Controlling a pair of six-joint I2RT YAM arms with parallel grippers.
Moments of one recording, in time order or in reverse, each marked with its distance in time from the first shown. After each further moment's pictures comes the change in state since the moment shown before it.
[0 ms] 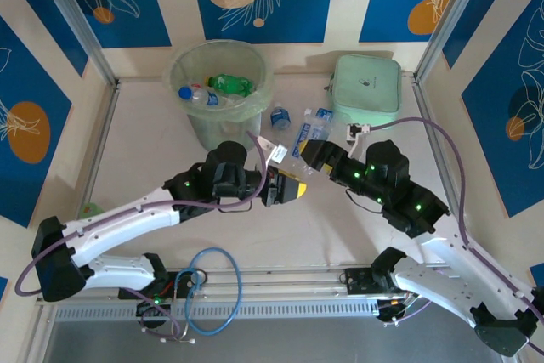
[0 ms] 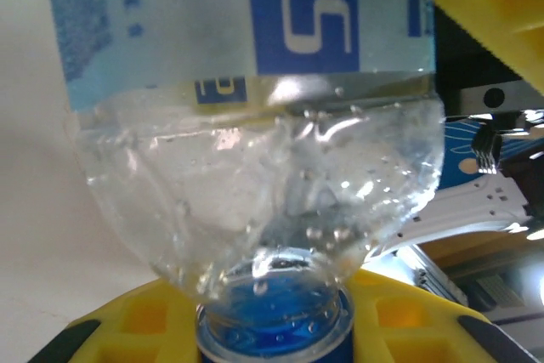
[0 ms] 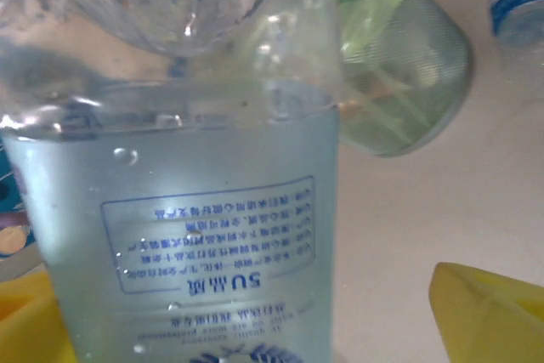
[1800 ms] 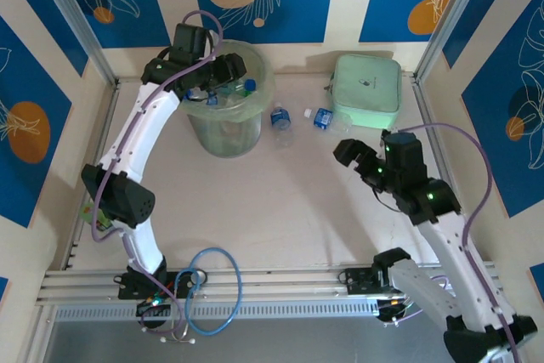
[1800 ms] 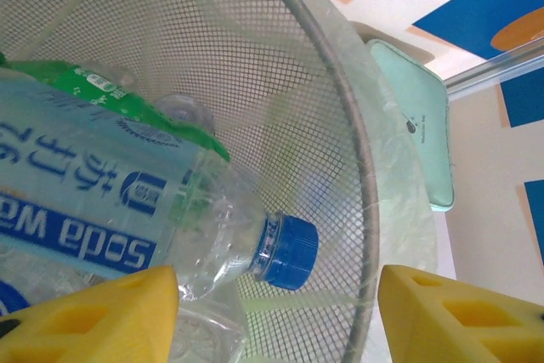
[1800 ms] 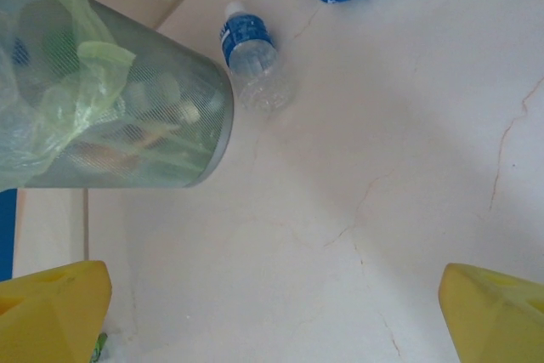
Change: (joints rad) left arm 0.645 0.616 1.046 -0.751 -0.180 -0.006; right arm -0.399 0.061 0.042 -0.368 -0.073 -0.148
